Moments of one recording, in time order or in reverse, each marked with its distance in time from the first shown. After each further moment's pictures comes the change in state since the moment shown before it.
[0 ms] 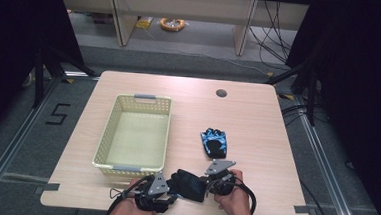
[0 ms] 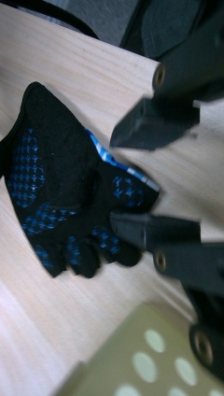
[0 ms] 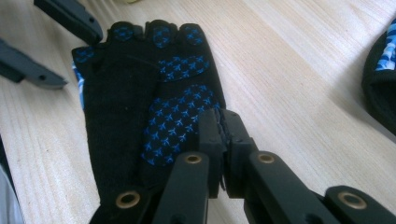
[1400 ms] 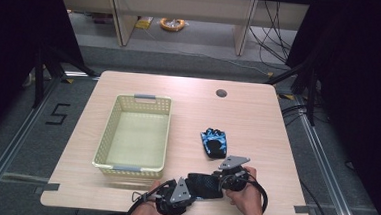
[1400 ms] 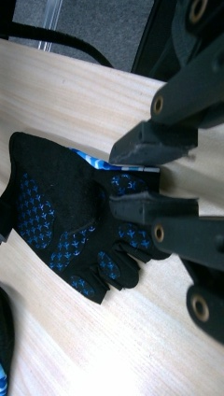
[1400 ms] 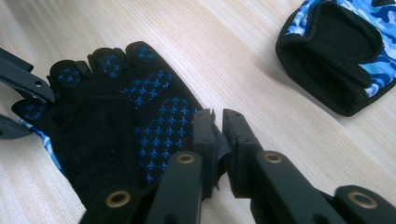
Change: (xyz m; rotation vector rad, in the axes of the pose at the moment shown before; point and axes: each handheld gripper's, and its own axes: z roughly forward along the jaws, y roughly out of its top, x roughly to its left) left arm -0.032 0.026 0.029 -0.034 -0.056 0.085; right arm -0.026 -0.015 -0.017 0.002 -0.086 0.083
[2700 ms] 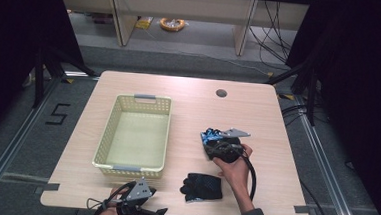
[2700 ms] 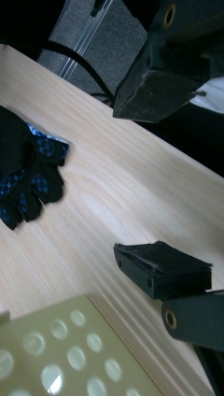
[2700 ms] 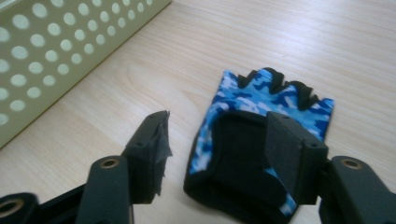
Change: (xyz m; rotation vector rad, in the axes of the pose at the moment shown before) left arm 0.022 -0.054 -0.073 -0.033 0.010 -0.254; right arm -0.041 0.056 0.028 -0.166 -0.146 0.264
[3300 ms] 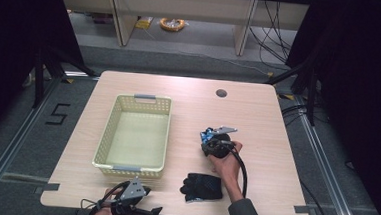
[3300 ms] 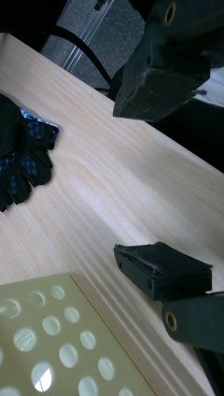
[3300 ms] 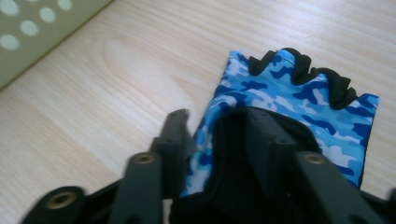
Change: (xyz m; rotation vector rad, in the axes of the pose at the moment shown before) left arm 0.008 -0.007 -0.006 0.010 0.018 -0.015; right arm 0.001 0.002 0.037 0.119 -0.008 -0.016
